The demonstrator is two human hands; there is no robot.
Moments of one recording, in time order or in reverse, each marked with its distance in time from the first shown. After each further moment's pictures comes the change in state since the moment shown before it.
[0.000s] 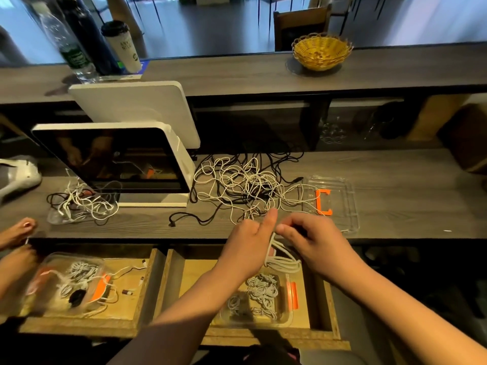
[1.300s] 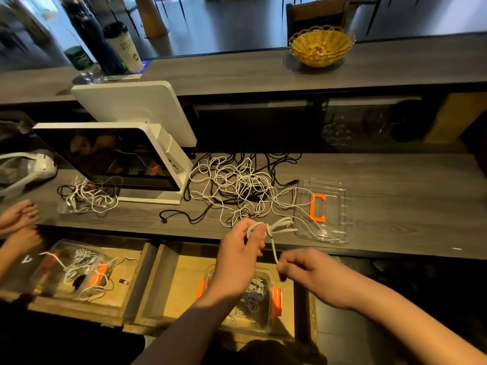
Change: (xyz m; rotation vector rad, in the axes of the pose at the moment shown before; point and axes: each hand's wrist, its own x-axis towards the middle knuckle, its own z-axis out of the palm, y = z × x) left_hand 0.010 0.024 0.082 -0.200 0.298 -0.047; right_hand -0.017 0.081 -0.064 0.041 -0.535 0.103
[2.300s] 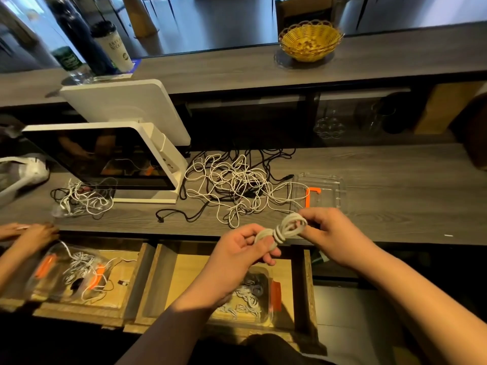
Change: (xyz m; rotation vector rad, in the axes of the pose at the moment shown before) left_hand -0.012 0.013 -0.011 -0.363 -0.413 -0.056; right_hand -0.004 0.006 -0.040 0.030 0.323 -0.091
